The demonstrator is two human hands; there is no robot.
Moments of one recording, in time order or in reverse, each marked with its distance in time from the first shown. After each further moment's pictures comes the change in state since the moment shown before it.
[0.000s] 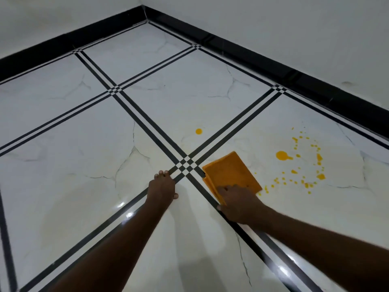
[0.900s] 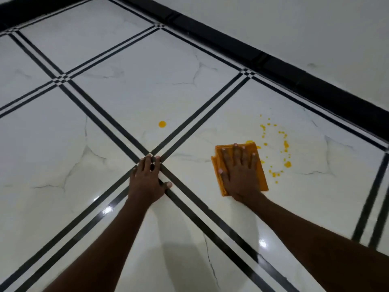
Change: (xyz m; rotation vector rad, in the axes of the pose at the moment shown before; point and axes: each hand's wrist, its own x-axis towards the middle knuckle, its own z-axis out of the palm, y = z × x) left_hand 0.030 0.064 0.007 -0.186 0.218 0.138; right_hand 0.031 0.139 0.064 -0.013 0.400 0.391
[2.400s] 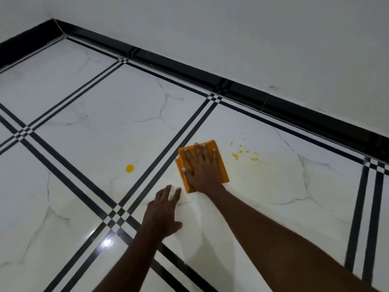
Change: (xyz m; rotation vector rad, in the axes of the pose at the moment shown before) left_hand 0.057 0.131 -0.034 0.070 -0.265 0.264; right_hand 0.145 0.014 -0.014 0.139 -0.010 -0.016
